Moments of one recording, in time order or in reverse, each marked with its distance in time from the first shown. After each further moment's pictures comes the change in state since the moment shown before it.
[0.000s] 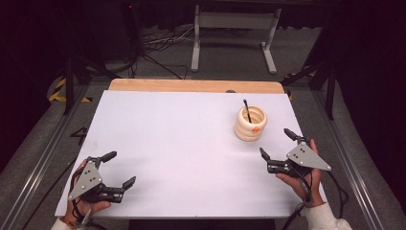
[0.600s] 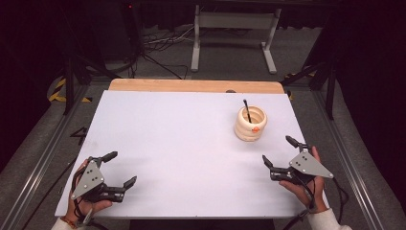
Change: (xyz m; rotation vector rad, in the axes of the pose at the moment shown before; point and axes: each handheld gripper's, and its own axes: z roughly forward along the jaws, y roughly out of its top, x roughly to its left) left arm 0.000 -0.002 0.003 0.022 0.009 0.005; right arm 0.003 -0.019 -0.011 0.021 0.016 -0.010
